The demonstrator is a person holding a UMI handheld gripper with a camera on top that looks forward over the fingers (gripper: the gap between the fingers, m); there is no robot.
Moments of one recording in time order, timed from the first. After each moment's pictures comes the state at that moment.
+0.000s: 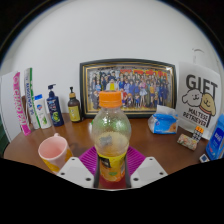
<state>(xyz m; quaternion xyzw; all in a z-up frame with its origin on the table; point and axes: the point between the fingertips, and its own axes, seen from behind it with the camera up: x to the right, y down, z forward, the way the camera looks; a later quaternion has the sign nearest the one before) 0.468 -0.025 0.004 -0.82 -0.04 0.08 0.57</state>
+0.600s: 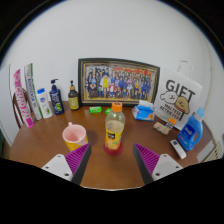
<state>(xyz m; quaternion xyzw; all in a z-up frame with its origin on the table) 0.469 -0.170 0.073 -0.88 0.00 -0.01 0.48</state>
